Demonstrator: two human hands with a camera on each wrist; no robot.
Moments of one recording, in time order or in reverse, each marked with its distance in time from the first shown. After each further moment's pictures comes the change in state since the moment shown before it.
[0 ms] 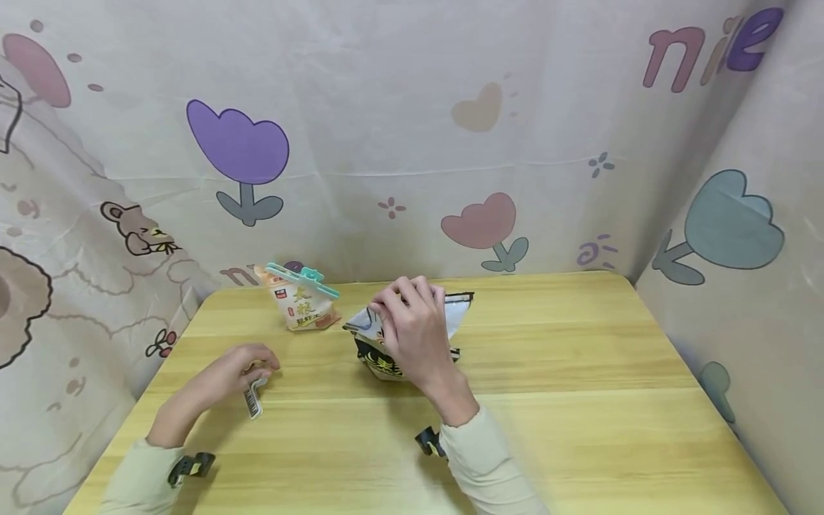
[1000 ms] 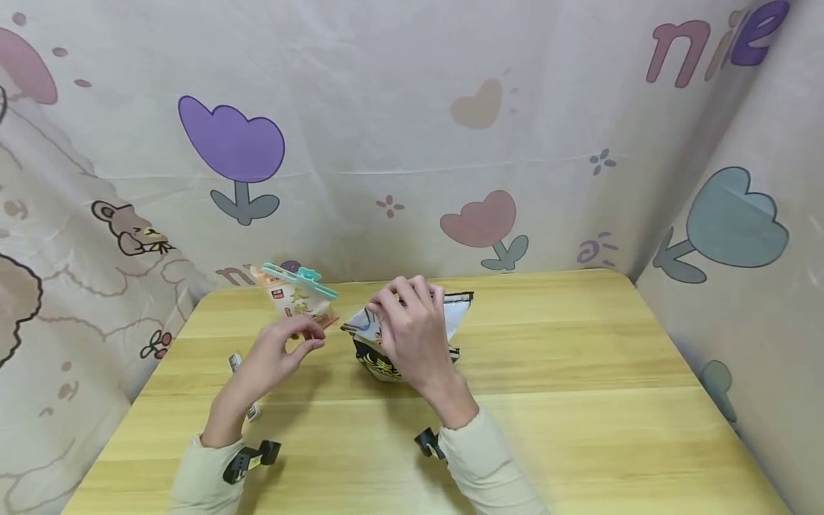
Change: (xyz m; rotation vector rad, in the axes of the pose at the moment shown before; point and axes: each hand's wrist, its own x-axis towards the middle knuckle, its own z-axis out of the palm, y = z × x) left_hand 0.055 0.087 0.015 -0.146 0.366 0.127; right_hand 0.000 0.000 0.001 -0.027 -0.002 0.005
